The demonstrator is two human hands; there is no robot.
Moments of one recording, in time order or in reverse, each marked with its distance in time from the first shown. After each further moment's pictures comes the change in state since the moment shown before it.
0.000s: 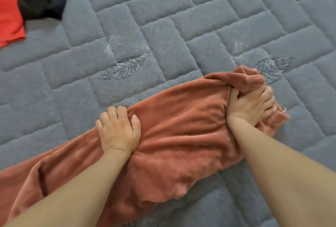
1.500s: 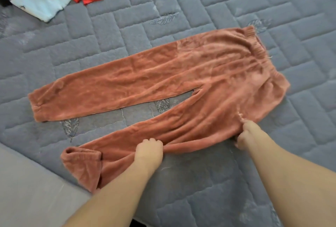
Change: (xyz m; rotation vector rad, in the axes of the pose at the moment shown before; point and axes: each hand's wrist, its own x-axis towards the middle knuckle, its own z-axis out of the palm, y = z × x) left_hand -0.350 -0.093 -0.123 0.218 -0.850 0.290; right_hand -0.247 0.167 -0.212 0.677 -0.816 1.025
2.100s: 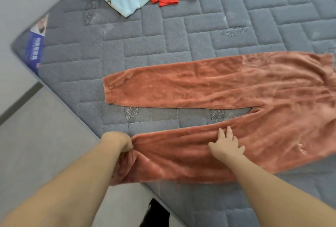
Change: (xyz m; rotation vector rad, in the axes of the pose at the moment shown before) left_hand -0.047 -0.253 0.001 -0.175 -0.474 -0.434; right_hand -0.108 0.117 0.145 -1.632 -0.146 -0.679
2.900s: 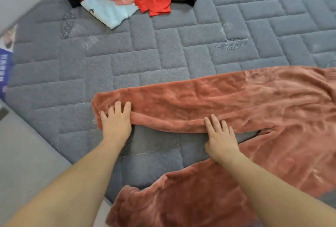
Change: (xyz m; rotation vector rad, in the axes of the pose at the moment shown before) left_hand 0.106 0.001 -0.088 -0.097 1.002 0.091; right_hand 0.069 -0.066 -0.046 -0.371 0.278 -0.347
